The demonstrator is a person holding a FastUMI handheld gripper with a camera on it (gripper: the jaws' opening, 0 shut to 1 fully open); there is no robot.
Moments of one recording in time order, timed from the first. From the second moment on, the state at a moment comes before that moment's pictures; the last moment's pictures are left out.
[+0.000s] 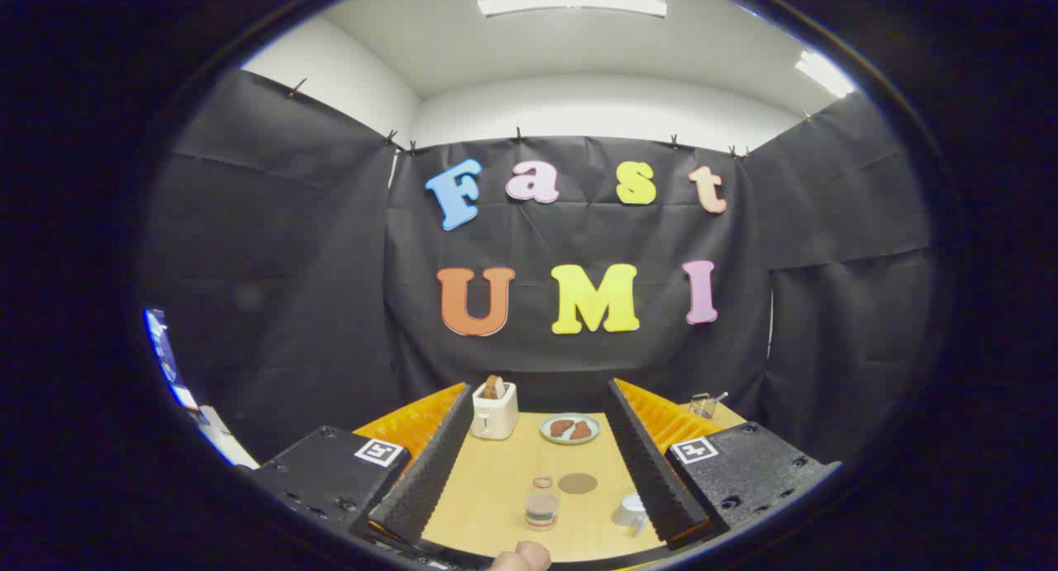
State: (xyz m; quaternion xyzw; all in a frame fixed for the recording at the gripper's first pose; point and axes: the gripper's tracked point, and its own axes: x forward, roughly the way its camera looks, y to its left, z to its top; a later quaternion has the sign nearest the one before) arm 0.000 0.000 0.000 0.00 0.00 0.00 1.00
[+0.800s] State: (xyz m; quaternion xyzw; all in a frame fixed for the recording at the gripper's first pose) arm 0.019 0.024 -0.033 -0.02 0.02 -0.01 1.00
